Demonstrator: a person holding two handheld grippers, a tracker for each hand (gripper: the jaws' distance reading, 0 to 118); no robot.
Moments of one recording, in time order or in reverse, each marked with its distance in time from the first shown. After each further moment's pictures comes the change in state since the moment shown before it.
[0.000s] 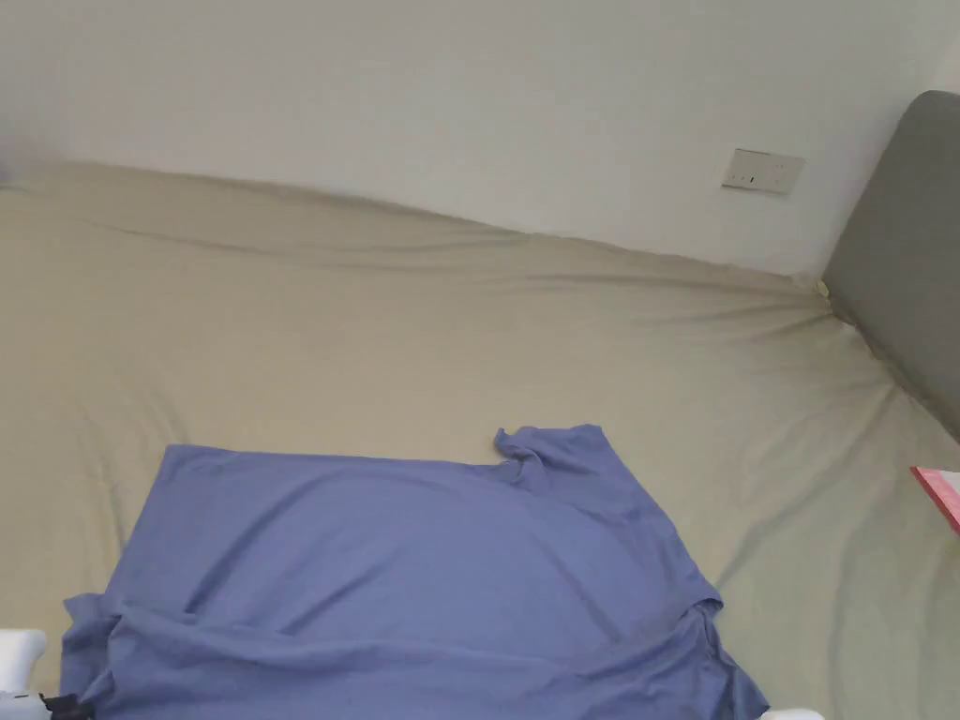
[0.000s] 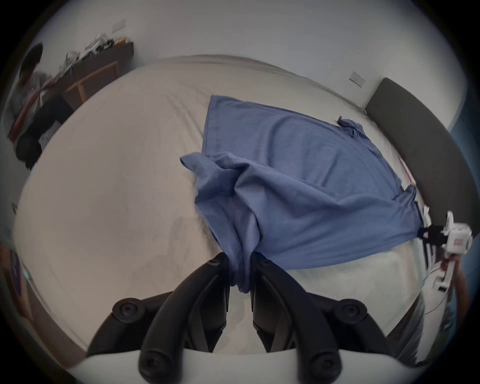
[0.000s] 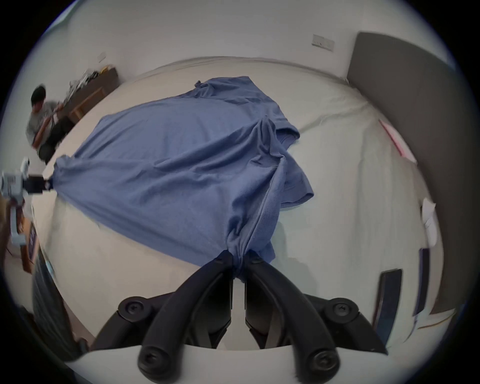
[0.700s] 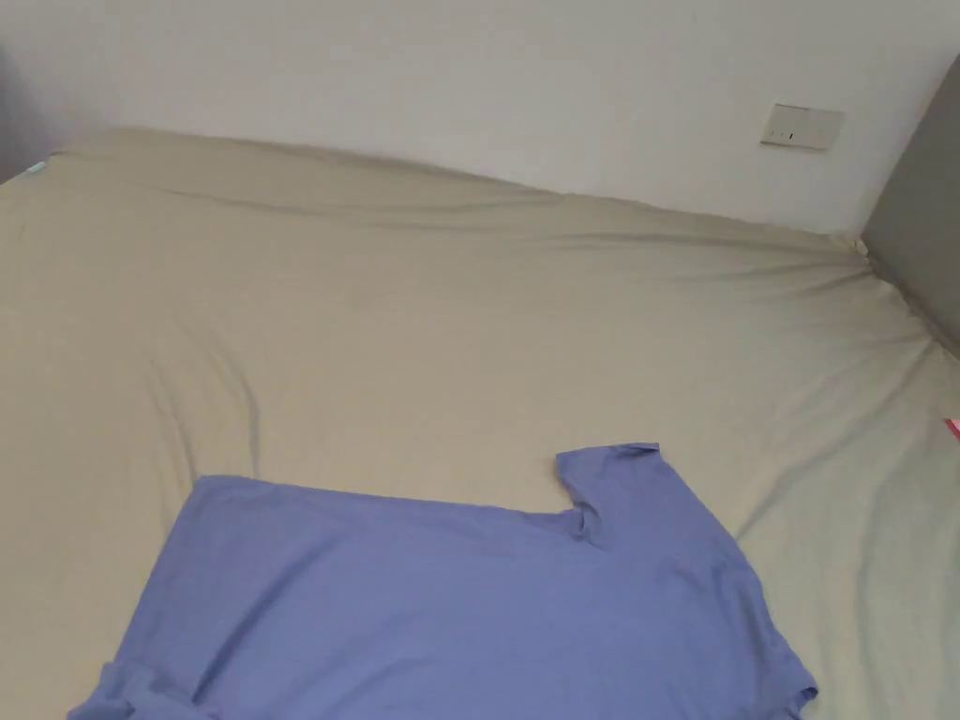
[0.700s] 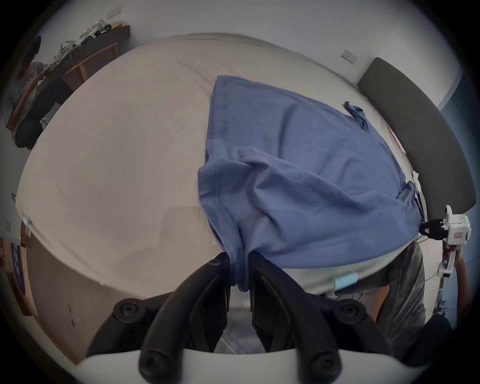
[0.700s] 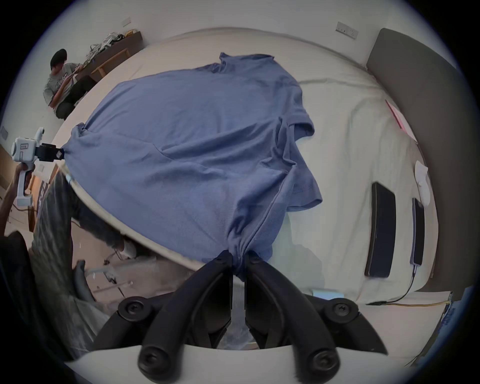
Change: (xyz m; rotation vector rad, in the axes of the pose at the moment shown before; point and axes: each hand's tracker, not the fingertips) left arm -0.015 -0.127 0.072 -0.167 -0.108 0.044; right arm 0.005 -0.127 0.086 -0.183 0.110 0.086
